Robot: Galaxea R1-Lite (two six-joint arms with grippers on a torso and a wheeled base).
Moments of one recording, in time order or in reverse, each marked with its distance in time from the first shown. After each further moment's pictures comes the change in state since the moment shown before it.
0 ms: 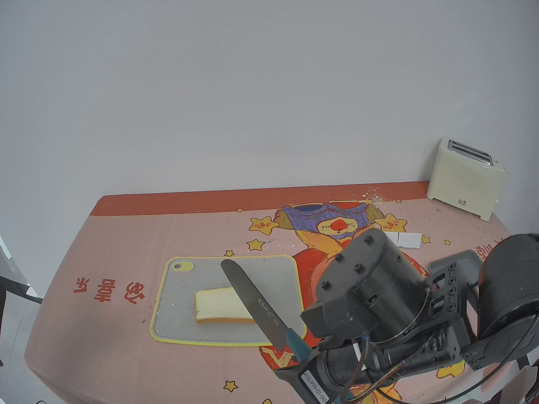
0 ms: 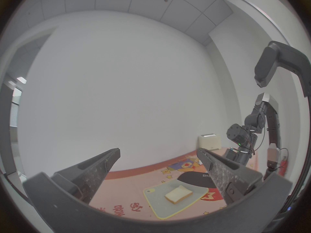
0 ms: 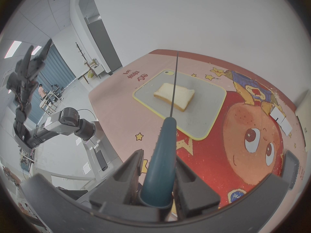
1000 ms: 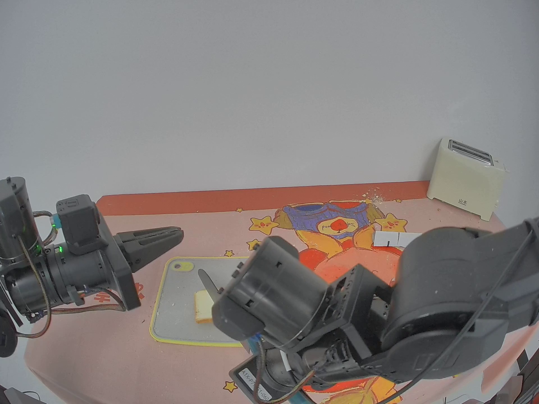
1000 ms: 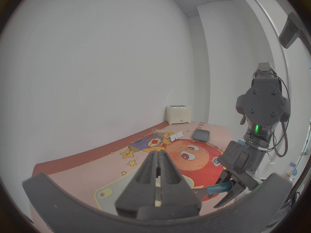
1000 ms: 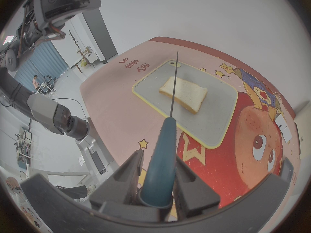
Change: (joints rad) left arm -0.319 0.887 -0.059 -0.452 -0.104 0.055; right arm 0.050 0.219 -0.310 0.188 -0.065 0.019
